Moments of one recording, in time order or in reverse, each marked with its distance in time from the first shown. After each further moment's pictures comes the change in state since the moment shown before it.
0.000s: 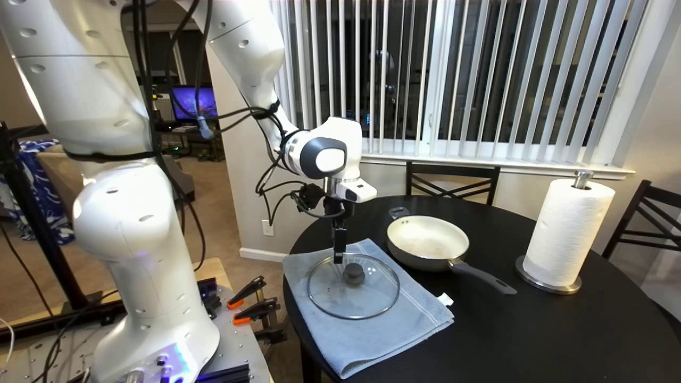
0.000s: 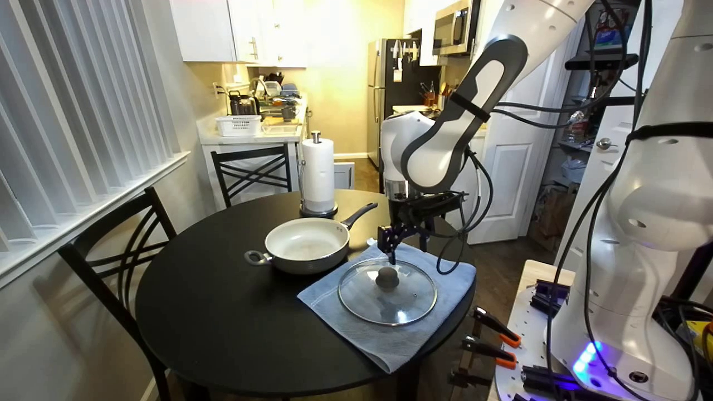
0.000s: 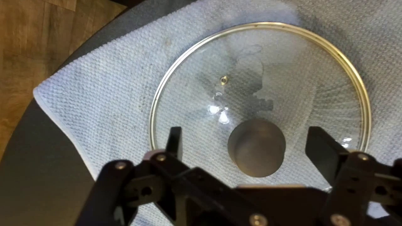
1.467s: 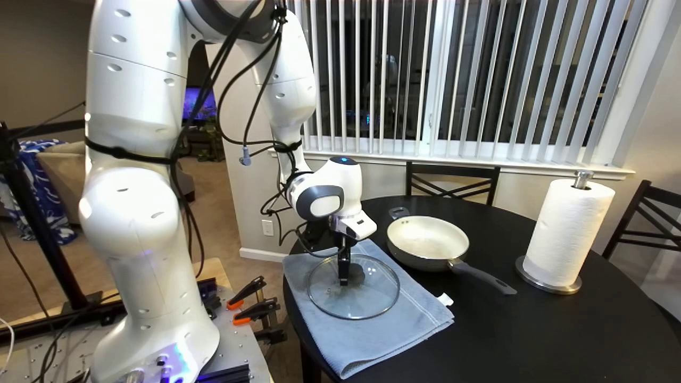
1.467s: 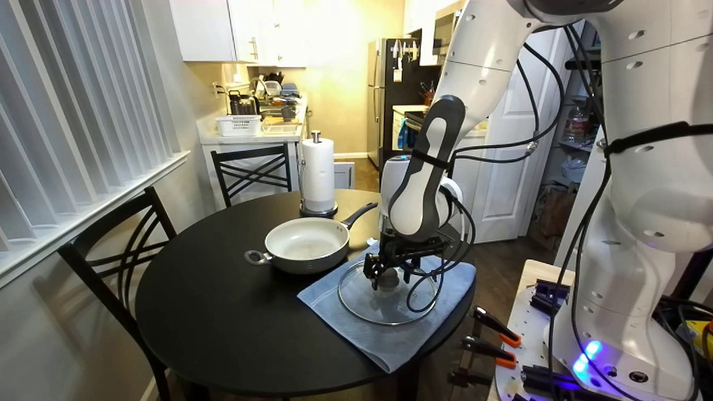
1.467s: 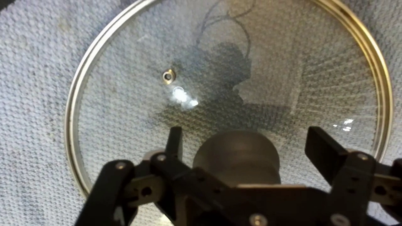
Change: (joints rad) arm 0.096 0.341 -0.060 0.041 0.244 0.431 -0.081
